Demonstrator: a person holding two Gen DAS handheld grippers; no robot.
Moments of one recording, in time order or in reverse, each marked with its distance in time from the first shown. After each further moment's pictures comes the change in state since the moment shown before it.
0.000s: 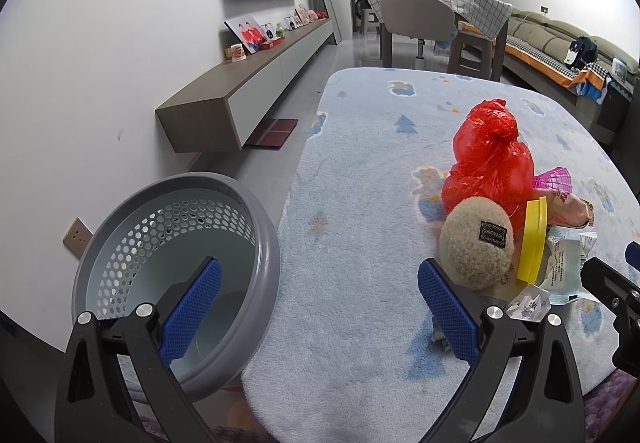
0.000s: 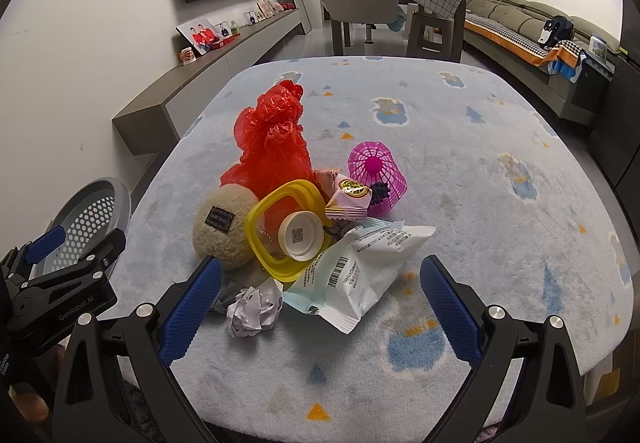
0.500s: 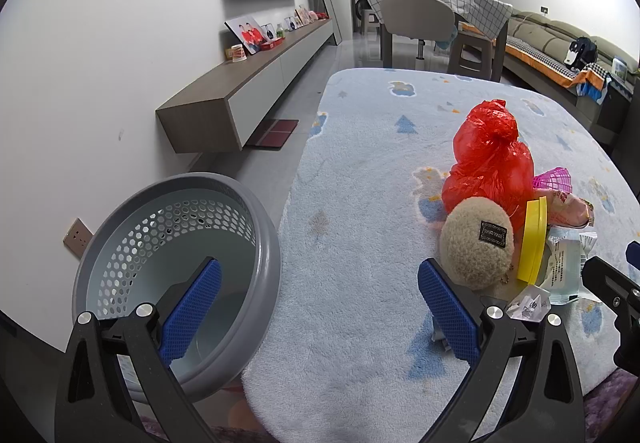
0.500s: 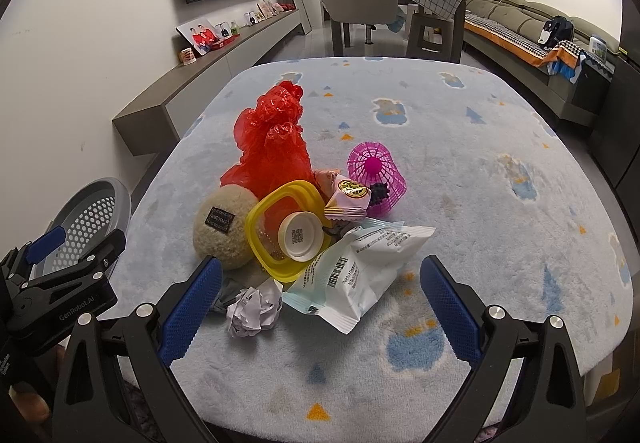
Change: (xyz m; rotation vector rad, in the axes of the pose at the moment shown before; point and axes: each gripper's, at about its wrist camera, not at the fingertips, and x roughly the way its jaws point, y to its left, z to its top) left arm 0.000 0.003 0.000 0.001 -0.002 0.000; right arm 0.000 0.000 0.000 -0.001 -0.001 0.001
